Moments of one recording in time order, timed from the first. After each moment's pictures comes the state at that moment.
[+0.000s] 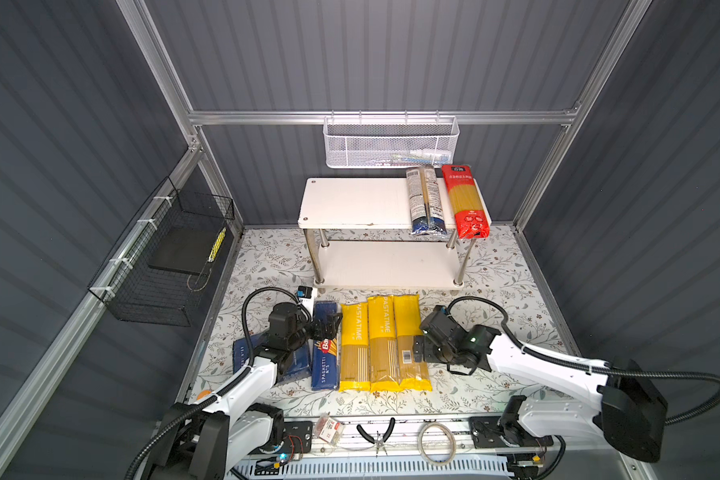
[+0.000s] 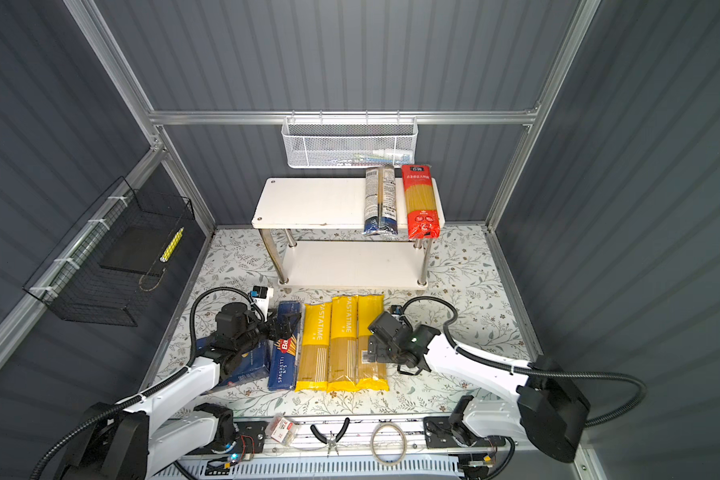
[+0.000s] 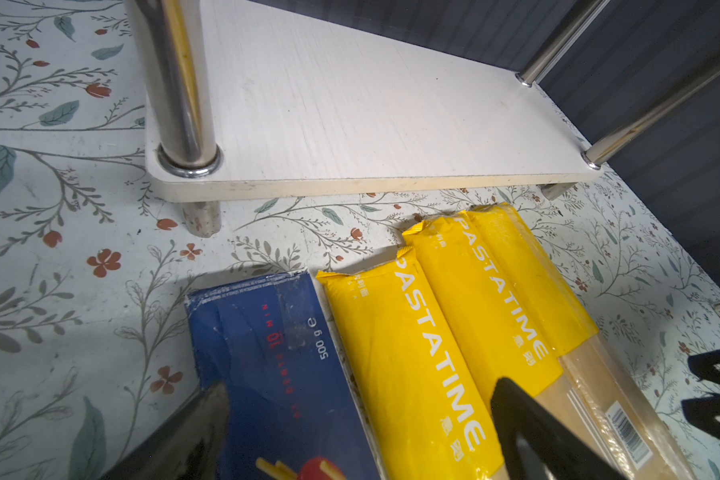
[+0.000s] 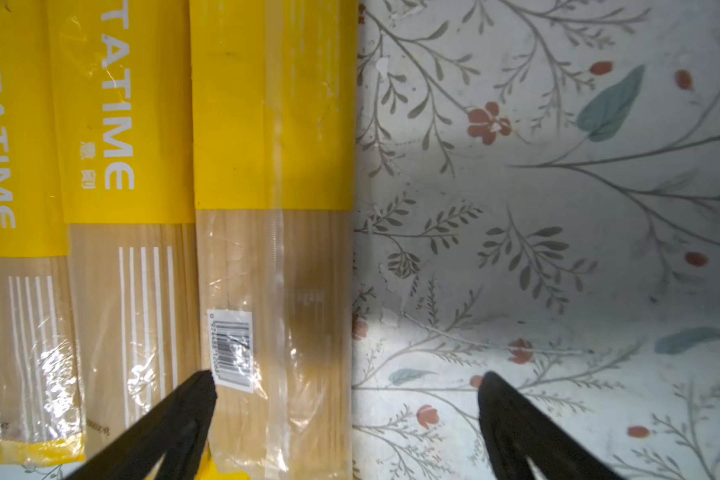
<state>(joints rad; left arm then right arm) -0.28 1.09 0.34 0.23 0.33 -0.22 0.88 1.29 0.73 -0.61 0.18 0.84</state>
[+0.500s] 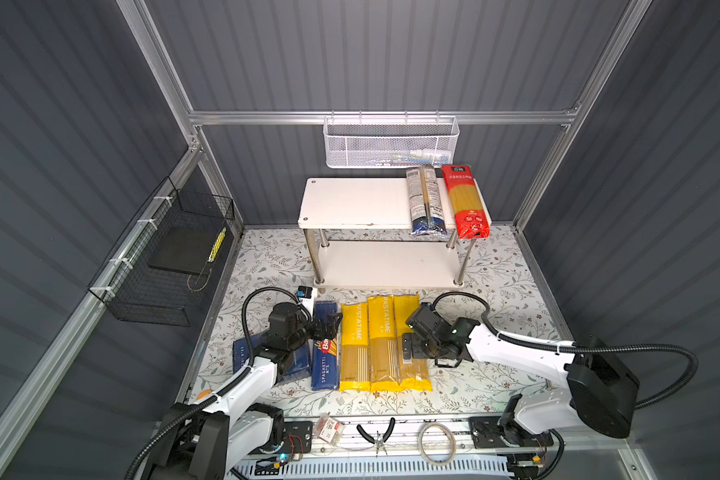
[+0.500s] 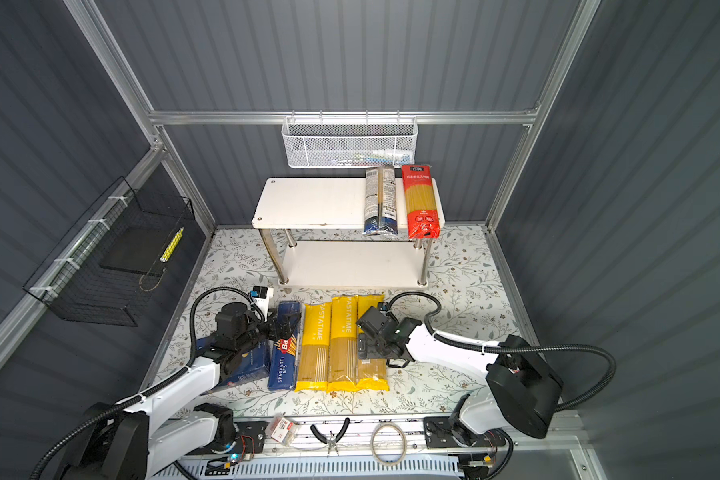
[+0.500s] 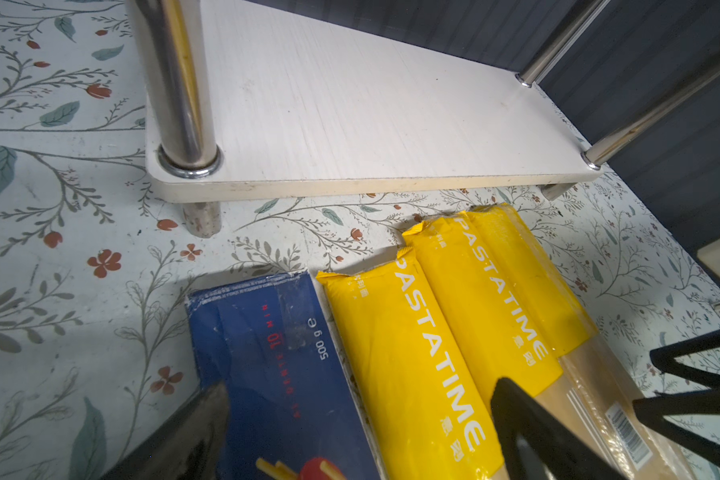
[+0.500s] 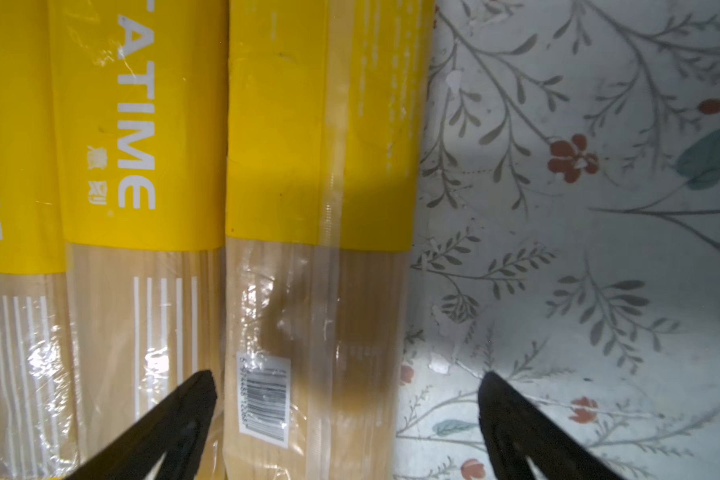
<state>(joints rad) -0.28 1.09 0.34 0.23 0.33 -0.22 0.88 1.43 0.80 -0.57 0.16 0.80</state>
